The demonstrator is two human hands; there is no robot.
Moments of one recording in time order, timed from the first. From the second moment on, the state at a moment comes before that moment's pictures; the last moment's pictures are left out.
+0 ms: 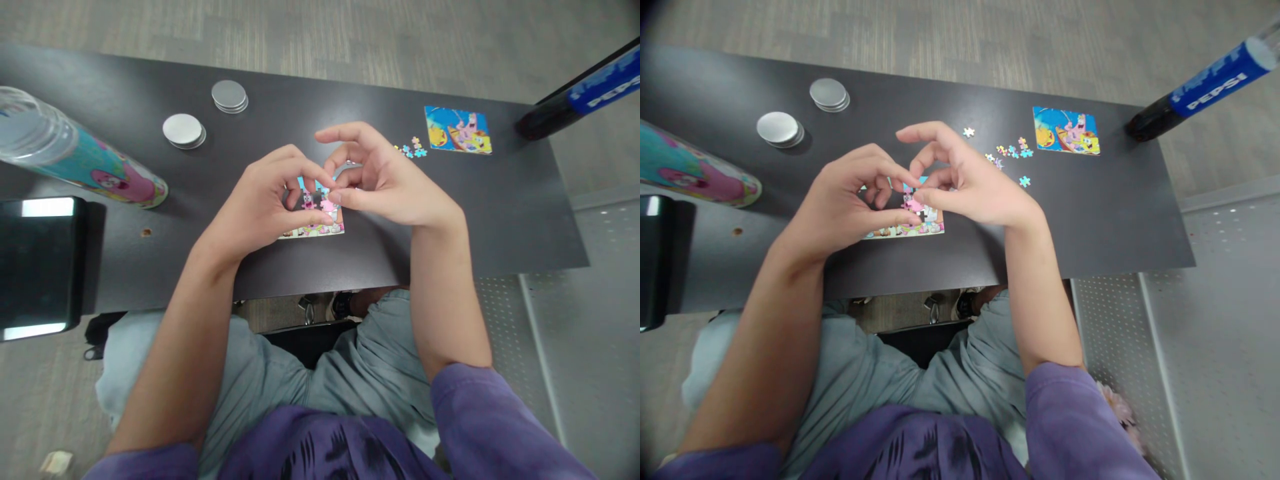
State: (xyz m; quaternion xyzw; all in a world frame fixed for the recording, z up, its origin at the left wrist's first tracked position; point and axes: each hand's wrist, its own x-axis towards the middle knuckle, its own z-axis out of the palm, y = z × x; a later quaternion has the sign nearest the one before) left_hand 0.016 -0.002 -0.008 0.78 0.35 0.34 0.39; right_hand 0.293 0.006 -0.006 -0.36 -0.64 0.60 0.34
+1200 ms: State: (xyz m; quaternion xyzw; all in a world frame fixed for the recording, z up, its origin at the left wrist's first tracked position) left_hand 0.011 -0.003 -0.014 0.82 0.40 0.32 0.27; right_hand 0.292 0.010 0.009 -0.40 -0.76 0.44 0.26
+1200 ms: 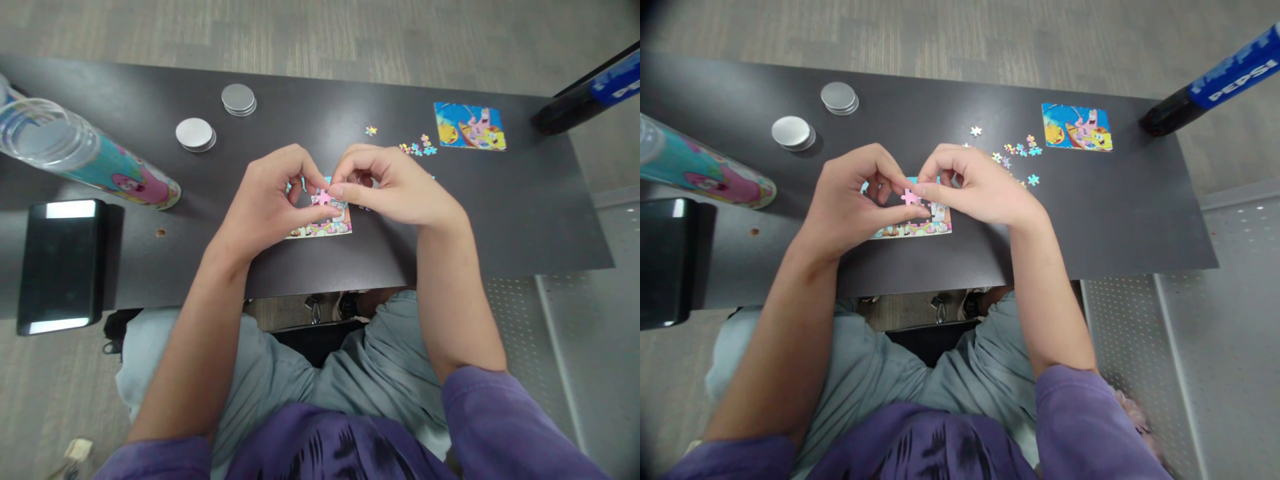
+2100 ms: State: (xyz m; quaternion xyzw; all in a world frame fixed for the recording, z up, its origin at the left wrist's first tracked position) left_hand 0.004 0.005 -0.018 0.85 0.39 0.21 0.29; right_hand 0.292 0.011 -0.007 -0.41 -0.82 0.38 0.14
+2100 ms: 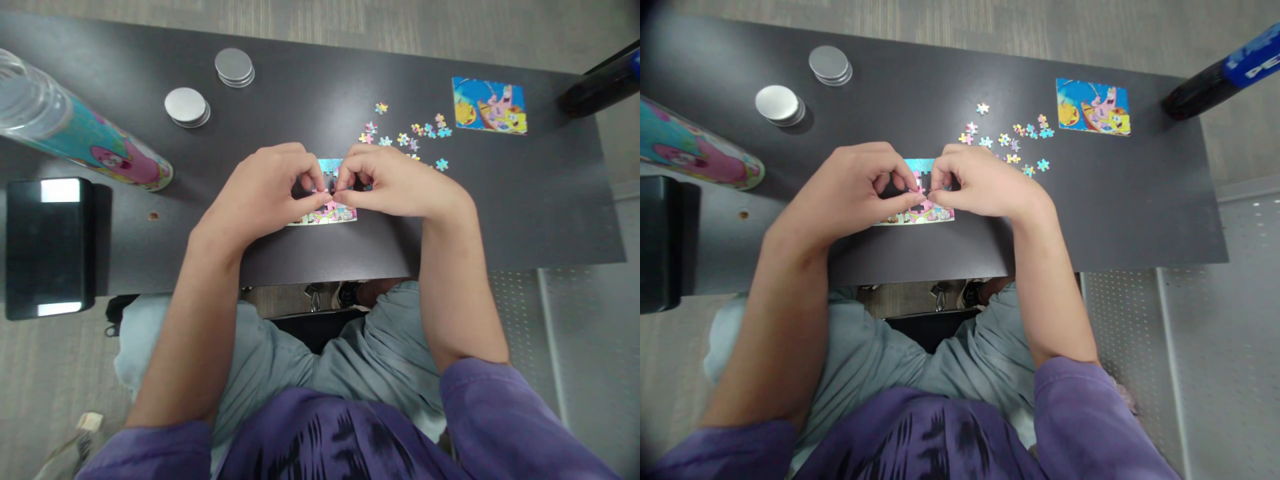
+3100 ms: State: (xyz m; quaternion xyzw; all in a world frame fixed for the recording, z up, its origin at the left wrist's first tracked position) left_hand -0.008 0.013 -0.023 0.83 0.43 0.25 0.24; right_hand 0.365 0.014 0.017 -0.57 -0.71 0.21 0.36
